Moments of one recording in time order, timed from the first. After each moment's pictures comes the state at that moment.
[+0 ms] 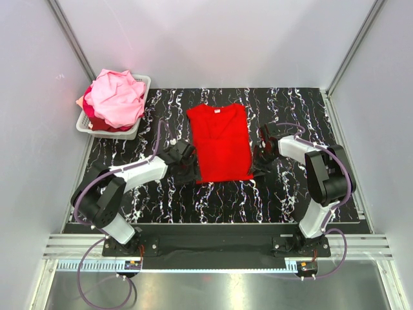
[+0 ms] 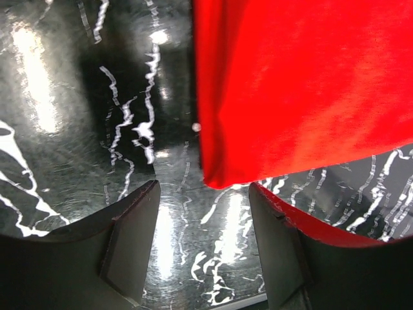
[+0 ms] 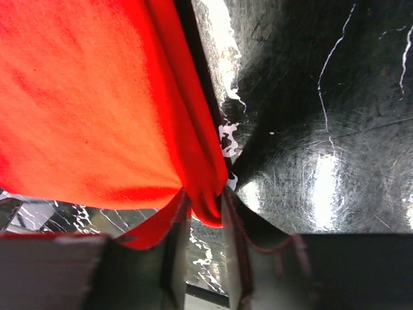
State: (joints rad) left arm -0.64 1.58 0.89 -0.39 0.02 -0.79; right arm 0.28 1.79 1.06 -0.56 -0.27 0.55
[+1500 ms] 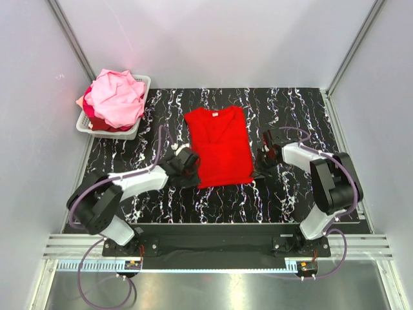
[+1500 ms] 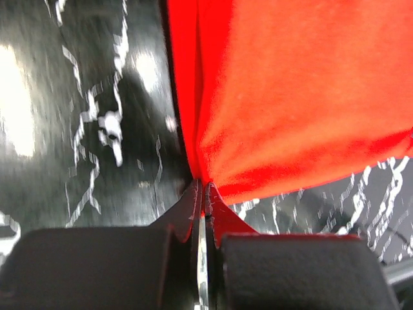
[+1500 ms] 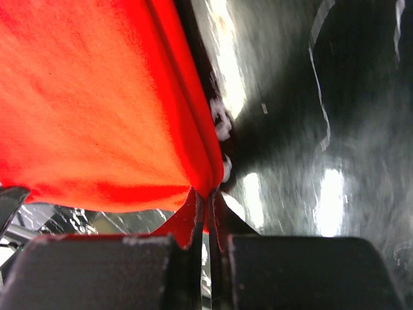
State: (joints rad) left arm -0.72 1.54 0.78 -0.23 -0.07 -0.91; right arm 0.28 1.71 0.95 -0.47 -0.28 0.57
